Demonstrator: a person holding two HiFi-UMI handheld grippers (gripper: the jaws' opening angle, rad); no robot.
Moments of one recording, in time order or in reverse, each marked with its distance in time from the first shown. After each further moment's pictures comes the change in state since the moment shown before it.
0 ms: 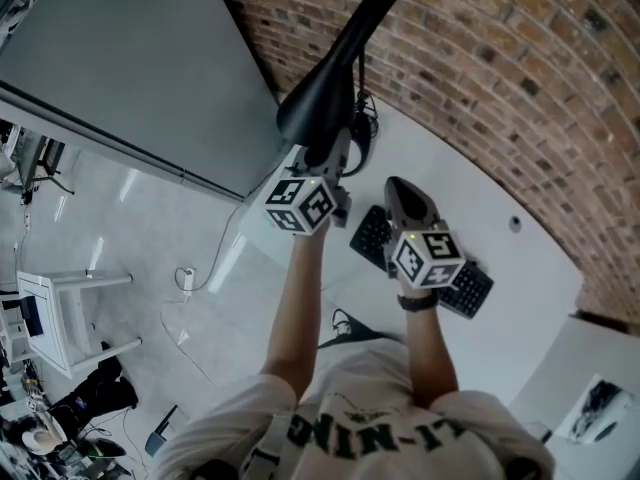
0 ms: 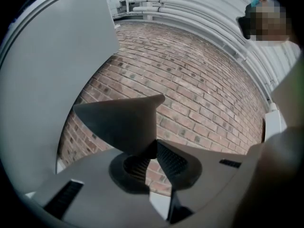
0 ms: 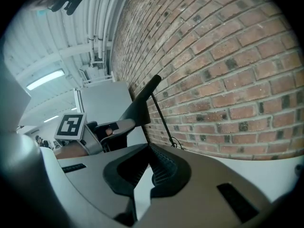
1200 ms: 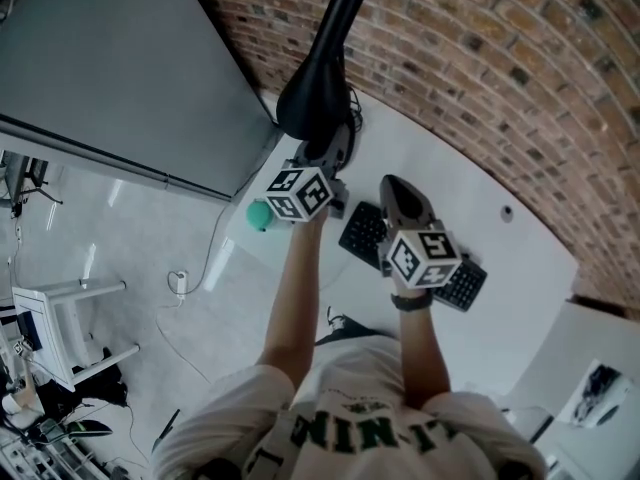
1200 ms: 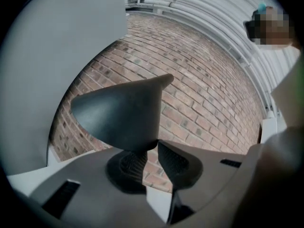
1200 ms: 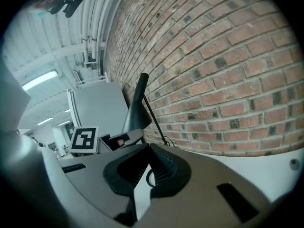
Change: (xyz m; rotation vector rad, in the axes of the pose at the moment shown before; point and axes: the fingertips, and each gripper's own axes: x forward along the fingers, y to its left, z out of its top) left arm 0.044 0.013 -0.054 -0.103 0.050 -0.063; right arm -0.003 -0.027 -0.006 0.040 -0.003 -0.061
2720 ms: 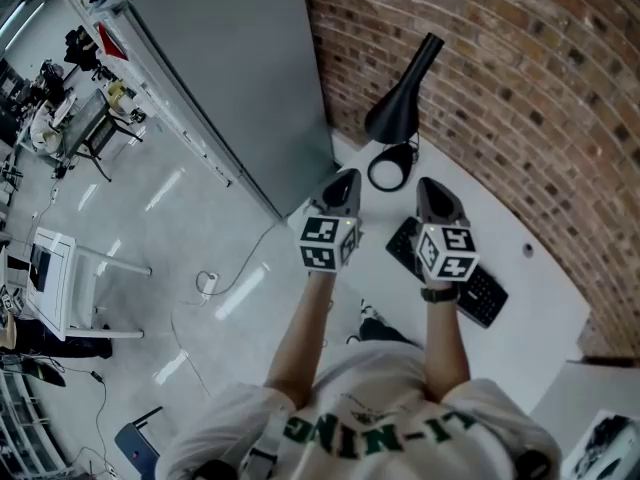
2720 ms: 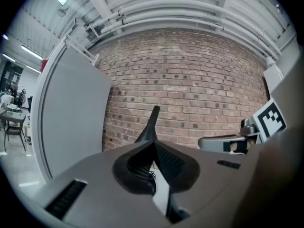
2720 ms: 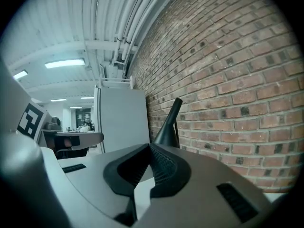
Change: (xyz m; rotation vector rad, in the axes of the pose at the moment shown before) left arm -0.227 -0.086 0.078 0.455 0.010 0.316; right arm -0.061 0.106 0.046 -0.288 -0.122 0.065
